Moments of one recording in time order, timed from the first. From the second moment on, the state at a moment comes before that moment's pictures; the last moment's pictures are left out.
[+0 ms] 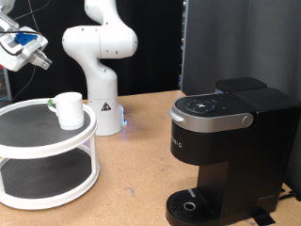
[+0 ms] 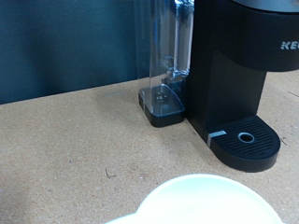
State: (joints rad) arm -0.22 -0.68 -0.85 -2.60 0.30 1.63 -1.32
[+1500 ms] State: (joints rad) arm -0.18 -0.60 -0.94 -2.73 0.40 1.93 -1.52
